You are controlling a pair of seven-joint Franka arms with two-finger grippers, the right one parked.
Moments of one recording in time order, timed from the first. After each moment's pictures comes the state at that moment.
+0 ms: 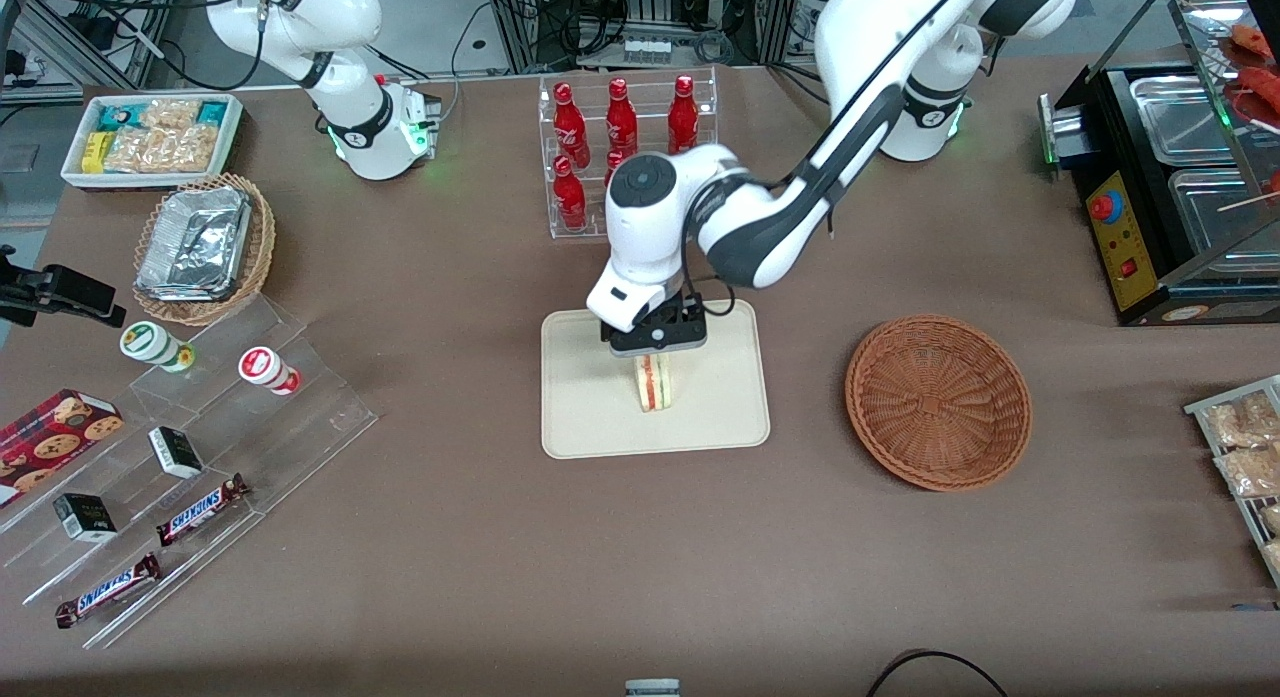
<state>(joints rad) -0.49 0.54 -0.41 -1.57 0.37 2.13 -1.19</state>
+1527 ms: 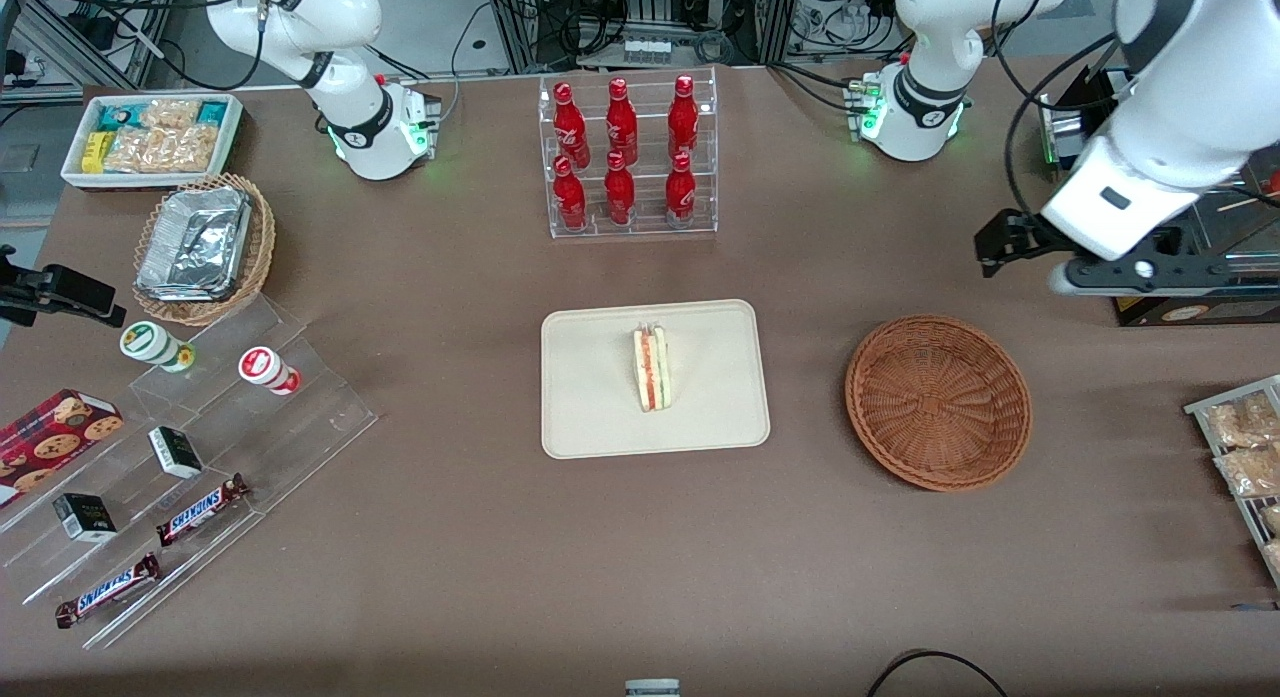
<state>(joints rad) 0.11 -0.02 -0.27 -1.63 0.02 1.59 -0.13</state>
